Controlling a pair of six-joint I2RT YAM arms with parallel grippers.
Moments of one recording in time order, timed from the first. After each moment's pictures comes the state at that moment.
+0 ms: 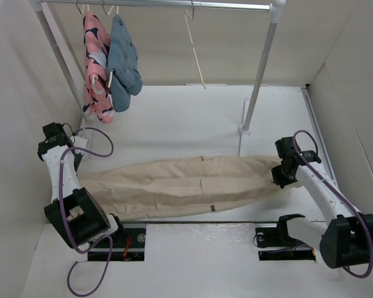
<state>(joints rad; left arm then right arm) 0.53 1.30 1.07 -1.03 -0.21 0.75 0.12 1.10 0.75 -1.04 0.31 1.44</state>
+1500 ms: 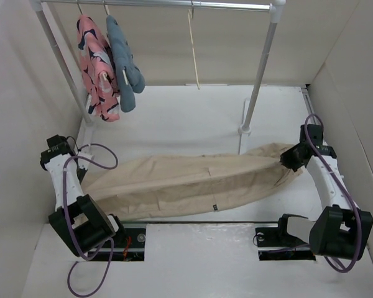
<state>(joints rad) 0.56 1.22 0.95 -1.15 -0.26 0.79 -0.17 1.16 0.83 -0.73 0.08 0.86</state>
